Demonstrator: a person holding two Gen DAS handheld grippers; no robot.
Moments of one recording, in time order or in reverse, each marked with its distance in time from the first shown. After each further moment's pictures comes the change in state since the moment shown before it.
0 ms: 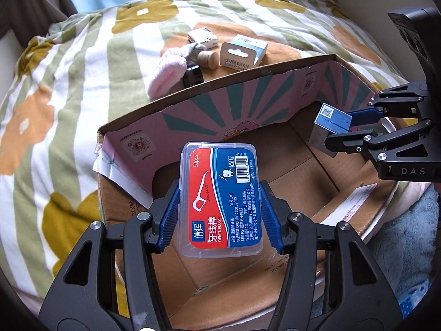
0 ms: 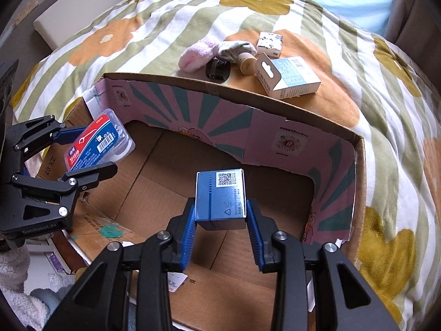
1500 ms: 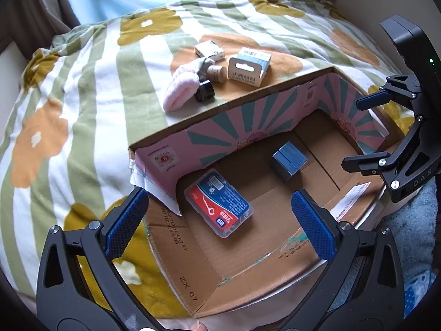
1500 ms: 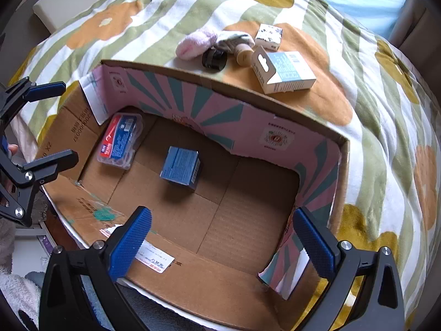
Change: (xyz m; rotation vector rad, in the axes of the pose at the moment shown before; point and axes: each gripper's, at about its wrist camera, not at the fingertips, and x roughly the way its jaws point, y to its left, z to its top) left arm -0.030 0.014 0.011 0.026 -0.021 0.026; right arm -0.012 -0.005 0.005 -0.079 0.037 -0.044
